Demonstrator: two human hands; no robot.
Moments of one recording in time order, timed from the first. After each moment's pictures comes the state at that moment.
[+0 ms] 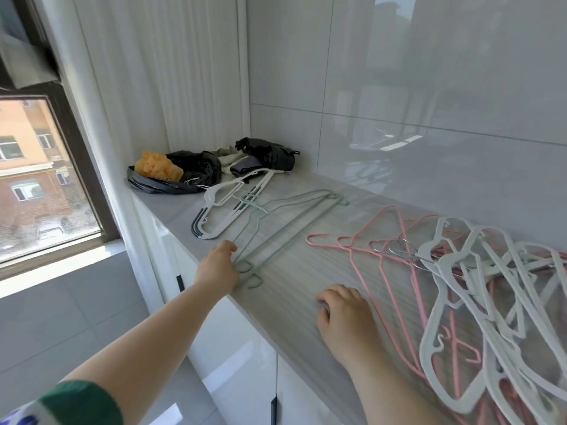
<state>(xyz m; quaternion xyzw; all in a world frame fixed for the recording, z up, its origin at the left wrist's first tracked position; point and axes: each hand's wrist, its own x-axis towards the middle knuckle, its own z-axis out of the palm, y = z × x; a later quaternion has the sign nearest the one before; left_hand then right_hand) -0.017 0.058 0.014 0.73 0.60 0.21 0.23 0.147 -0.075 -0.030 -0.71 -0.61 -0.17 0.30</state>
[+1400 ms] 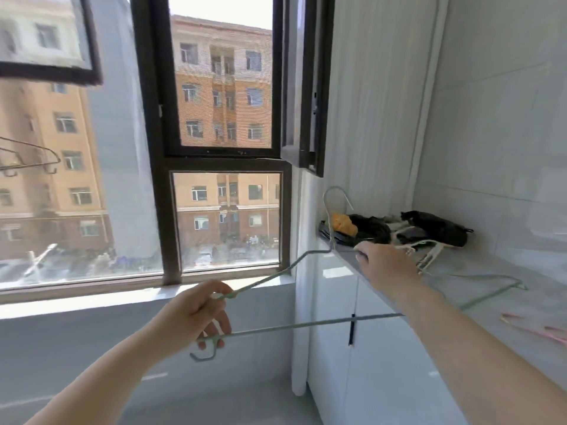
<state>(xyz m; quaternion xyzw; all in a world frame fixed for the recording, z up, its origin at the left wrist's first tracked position) -0.380 -0.163 0.120 0.66 0.58 0.39 0.28 -0.110 -0.057 0.152 -0.63 -0.74 -0.07 0.22</state>
